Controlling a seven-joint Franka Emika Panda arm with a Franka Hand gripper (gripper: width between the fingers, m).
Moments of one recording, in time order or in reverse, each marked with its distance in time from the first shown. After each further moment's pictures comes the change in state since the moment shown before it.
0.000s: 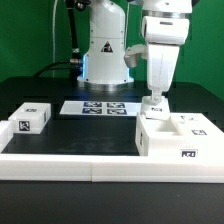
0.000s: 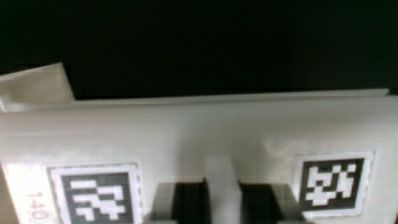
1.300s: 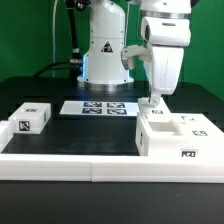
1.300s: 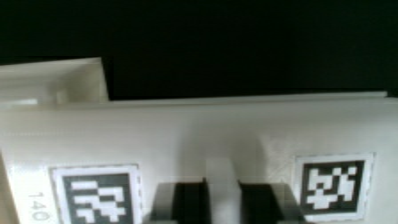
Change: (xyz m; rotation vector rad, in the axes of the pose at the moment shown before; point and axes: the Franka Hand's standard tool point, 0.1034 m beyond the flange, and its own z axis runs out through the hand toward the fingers) arm -0.004 0.015 0.000 0.006 -0.004 -0.119
